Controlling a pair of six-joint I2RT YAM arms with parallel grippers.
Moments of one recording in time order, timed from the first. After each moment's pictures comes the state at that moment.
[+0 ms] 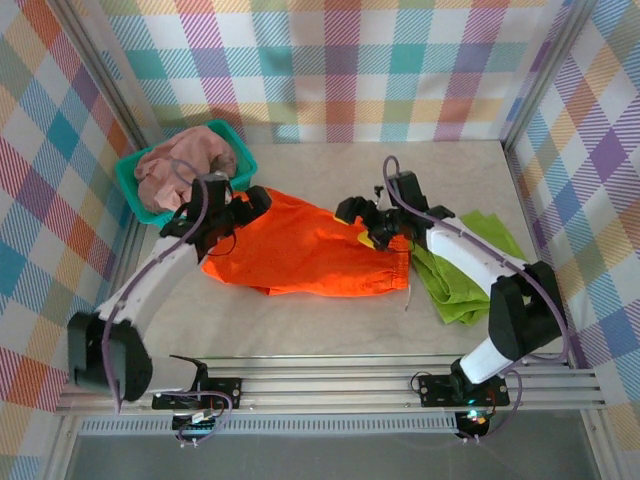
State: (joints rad) left arm -0.26 1.37 1.05 -0.38 0.08 -0.74; right arm 0.45 1.55 1.11 -0.35 -0.51 0.93
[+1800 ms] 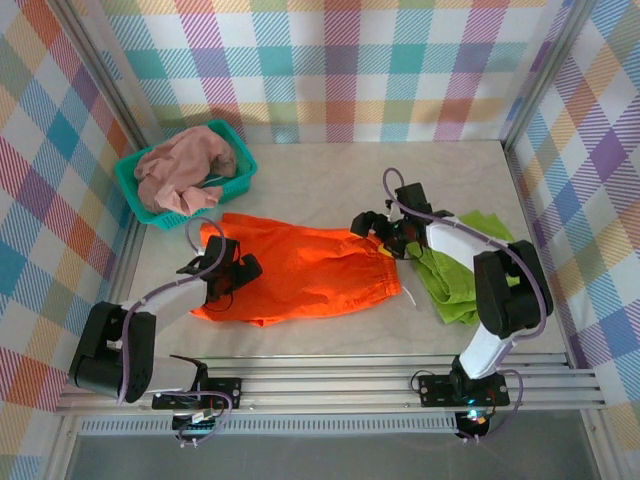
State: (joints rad) left arm -0.25 1.33 0.56 -0.24 -0.09 -0.76; right arm 0.33 1.72 1.08 -0.34 -0.48 0.71
